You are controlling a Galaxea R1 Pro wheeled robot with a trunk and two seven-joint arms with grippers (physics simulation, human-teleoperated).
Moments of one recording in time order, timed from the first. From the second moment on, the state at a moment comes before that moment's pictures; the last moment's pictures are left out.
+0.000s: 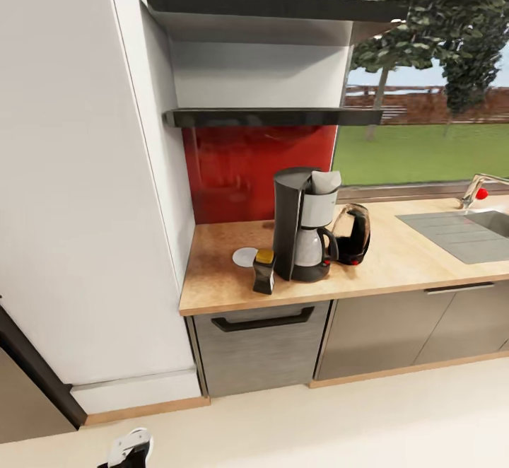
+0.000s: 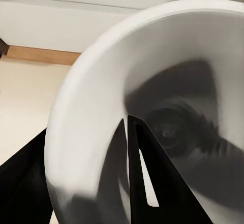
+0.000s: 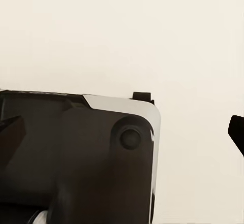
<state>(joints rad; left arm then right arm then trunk) -0.22 0.09 -0.04 -0.50 0.29 -0.13 0.08 -0.19 -0.10 0.09 -0.08 -0.09 -0.14 0.22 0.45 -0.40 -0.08</state>
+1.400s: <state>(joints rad) -0.54 0.26 -0.16 -1.00 0.27 0.59 -0.58 -0.19 -0.10 0.09 -0.08 -0.09 -0.14 0.22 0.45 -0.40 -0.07</state>
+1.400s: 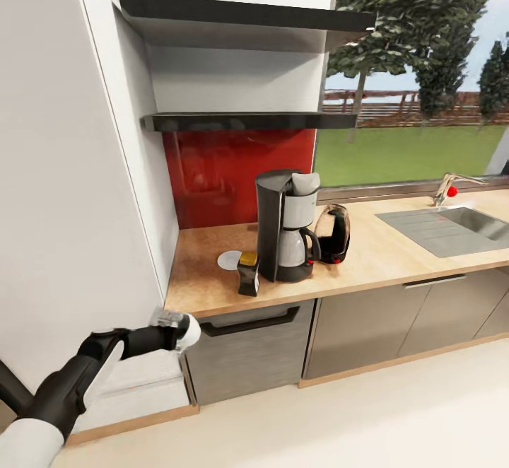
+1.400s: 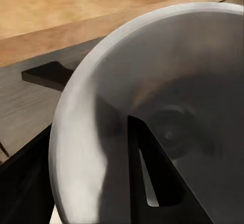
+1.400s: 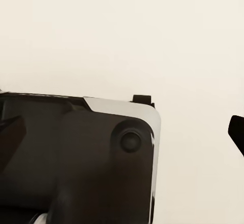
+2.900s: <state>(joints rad) -0.79 0.11 -0.15 -1.01 0.22 0.91 -0.27 -0.19 -0.10 0.09 -0.08 -0.09 -0.14 0.22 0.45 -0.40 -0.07</state>
